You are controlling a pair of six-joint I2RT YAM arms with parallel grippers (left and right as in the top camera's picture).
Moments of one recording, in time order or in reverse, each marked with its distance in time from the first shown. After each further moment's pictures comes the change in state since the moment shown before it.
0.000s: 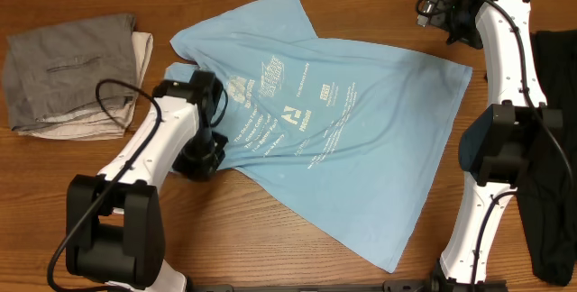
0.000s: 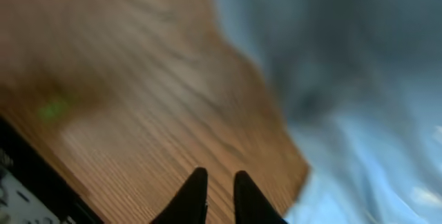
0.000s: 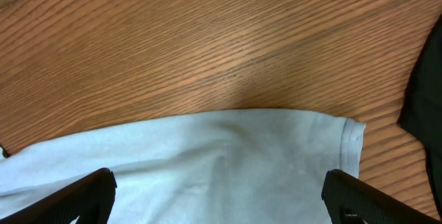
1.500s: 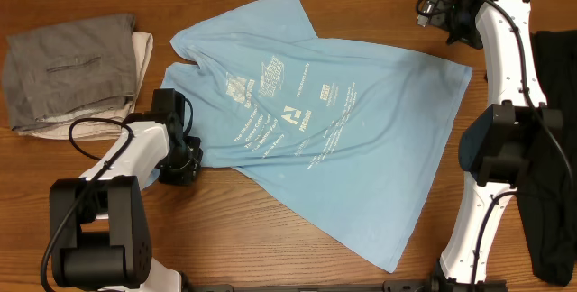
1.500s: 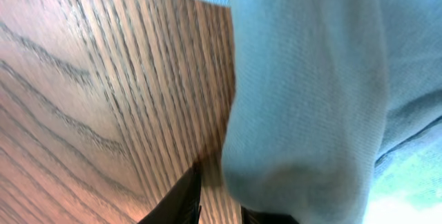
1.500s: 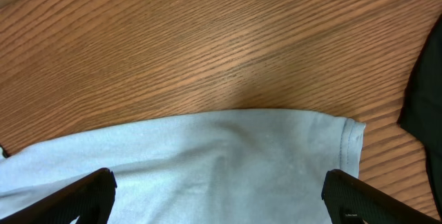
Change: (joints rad) left arm 0.203 -0.021 -0.232 0.428 0.013 -0.050; right arm 0.000 0.000 0.000 0.000 0.000 0.000
